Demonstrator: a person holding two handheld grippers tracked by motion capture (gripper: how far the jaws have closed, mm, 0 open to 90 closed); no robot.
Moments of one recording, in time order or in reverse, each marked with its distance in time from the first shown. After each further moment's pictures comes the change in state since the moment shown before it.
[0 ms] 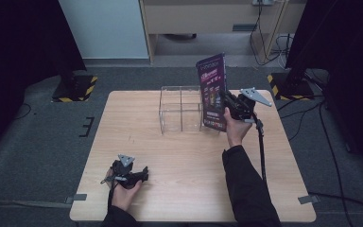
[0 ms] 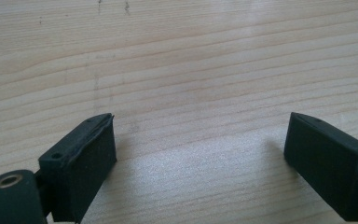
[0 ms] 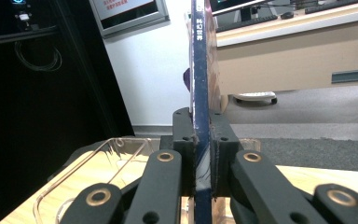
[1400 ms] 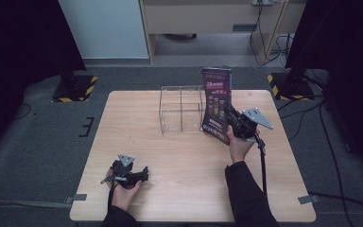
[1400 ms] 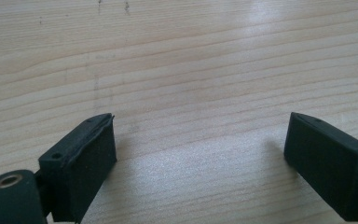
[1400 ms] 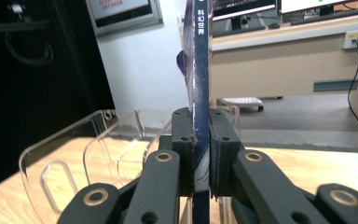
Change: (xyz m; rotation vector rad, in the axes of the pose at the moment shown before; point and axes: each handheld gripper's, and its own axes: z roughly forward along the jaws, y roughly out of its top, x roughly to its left) left arm 0.000 0.000 0.000 0.000 0.000 0.000; right arm -0.007 -0.047 -0.033 -0.038 -0.035 -0.061
